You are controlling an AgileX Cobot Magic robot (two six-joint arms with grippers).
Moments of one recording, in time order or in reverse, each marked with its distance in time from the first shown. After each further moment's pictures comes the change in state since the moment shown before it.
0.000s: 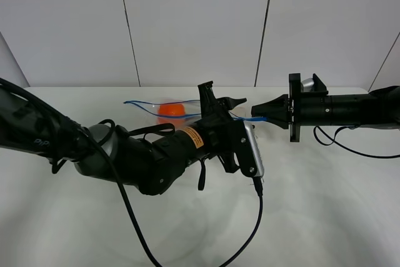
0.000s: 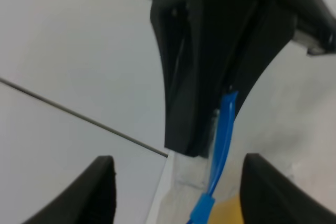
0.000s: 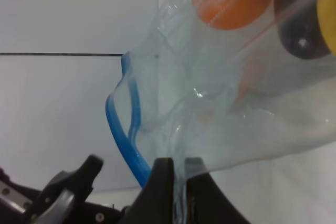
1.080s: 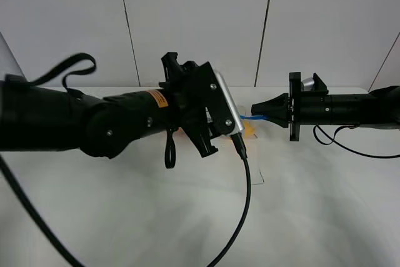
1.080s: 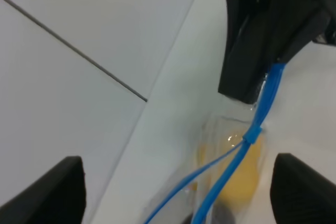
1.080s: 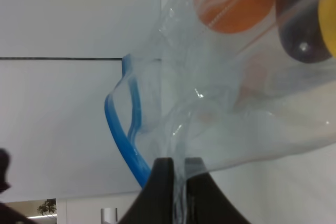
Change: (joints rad) left arm 0.038 -0.331 0.048 -0.163 0.459 -0.035; right arm 0.000 0.000 0.000 0.017 0.000 0.001
